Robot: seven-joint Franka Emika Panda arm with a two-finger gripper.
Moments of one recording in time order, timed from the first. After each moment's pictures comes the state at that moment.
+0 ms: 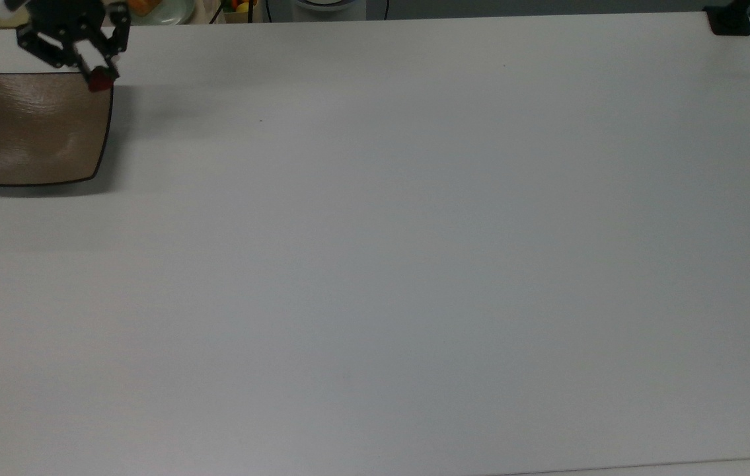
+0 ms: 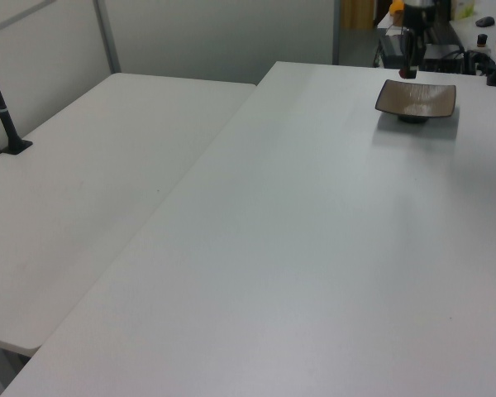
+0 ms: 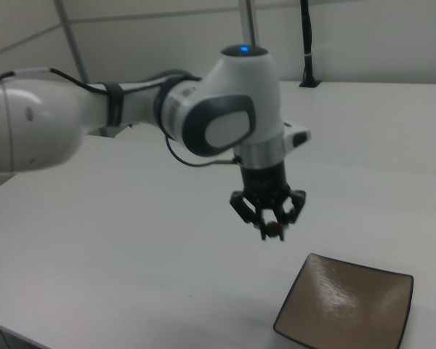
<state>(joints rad) -0.23 0.13 -0.18 -1.78 0.01 1.93 -0.81</state>
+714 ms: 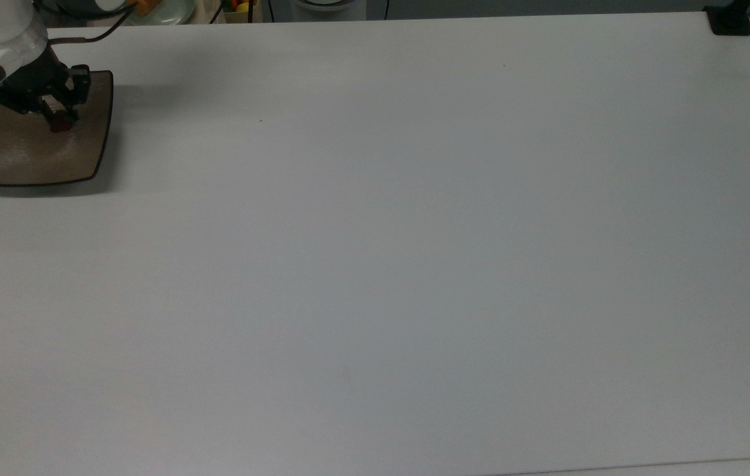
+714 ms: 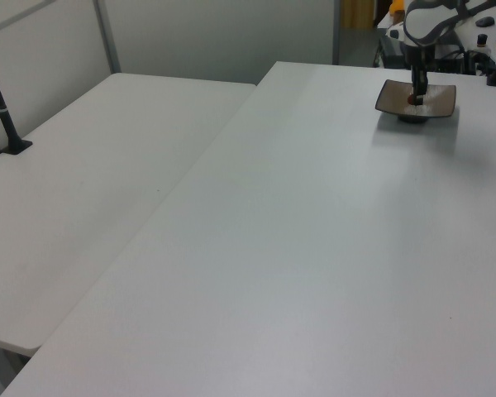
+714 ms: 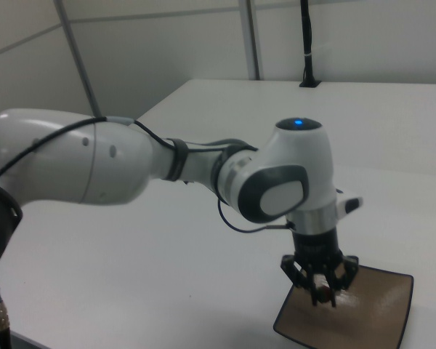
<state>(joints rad) -0.33 0.35 -0.20 -1.78 -0.08 2.11 -0.84</state>
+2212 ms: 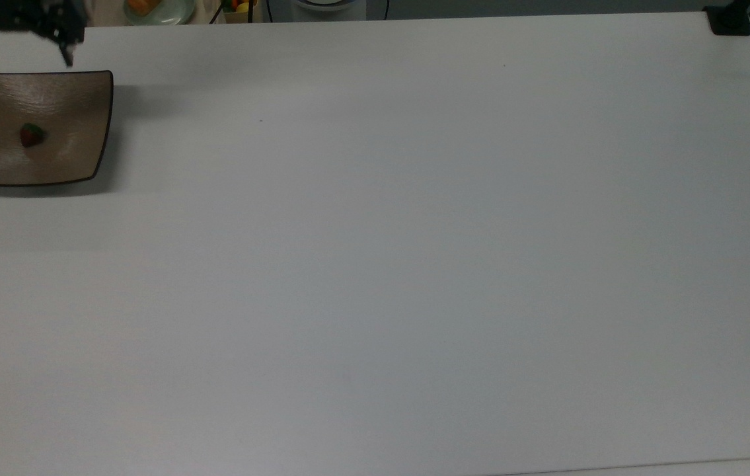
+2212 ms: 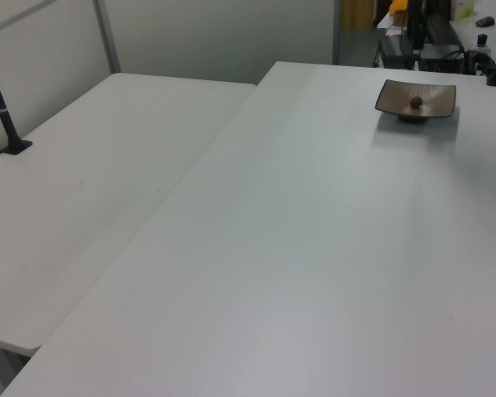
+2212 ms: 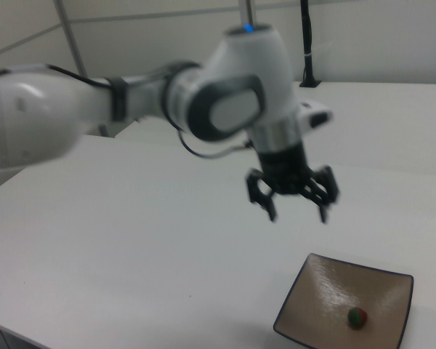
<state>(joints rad) -0.23 0.13 -0.23 -1.70 -0.08 1.94 -0.64</state>
